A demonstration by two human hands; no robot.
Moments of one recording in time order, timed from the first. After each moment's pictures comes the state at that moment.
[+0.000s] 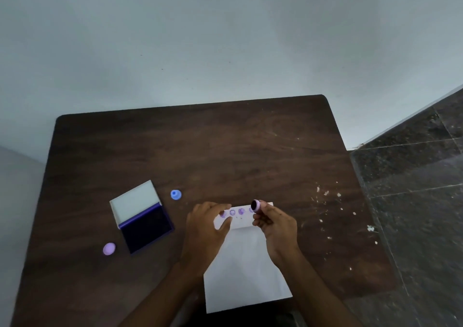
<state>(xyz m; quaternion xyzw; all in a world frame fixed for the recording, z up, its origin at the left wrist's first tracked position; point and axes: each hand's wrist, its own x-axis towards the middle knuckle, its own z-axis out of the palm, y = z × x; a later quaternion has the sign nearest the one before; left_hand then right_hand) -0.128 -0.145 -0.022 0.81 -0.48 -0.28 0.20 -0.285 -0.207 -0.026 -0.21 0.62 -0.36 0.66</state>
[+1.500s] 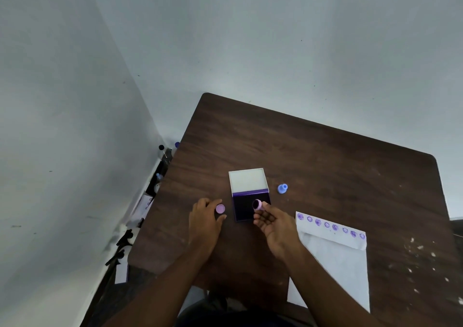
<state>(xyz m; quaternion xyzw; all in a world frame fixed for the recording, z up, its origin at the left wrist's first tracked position) 0.062 0.030 -0.067 0.90 -0.33 -0.19 0.23 -0.070 -0.094 0.003 -0.21 0.58 -0.18 0.76</state>
